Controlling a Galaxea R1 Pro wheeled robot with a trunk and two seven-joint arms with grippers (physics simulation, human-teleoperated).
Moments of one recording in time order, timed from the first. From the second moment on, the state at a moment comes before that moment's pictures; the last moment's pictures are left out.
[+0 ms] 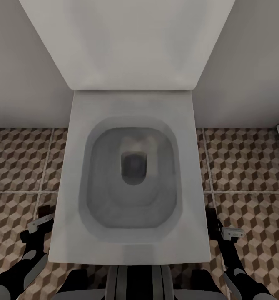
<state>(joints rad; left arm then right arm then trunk) -0.53 0.36 -0.38 -0.56 0.61 -0.48 0.43 -0.52 -0.20 0.06 -0.33 -0.08 -0.82 -0.13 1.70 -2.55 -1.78</state>
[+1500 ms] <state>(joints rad) -0.53 0.36 -0.38 -0.56 0.60 -0.53 0.46 -0.52 -0.21 0.06 -0.33 -0.08 -0.86 -0.13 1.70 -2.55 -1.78</state>
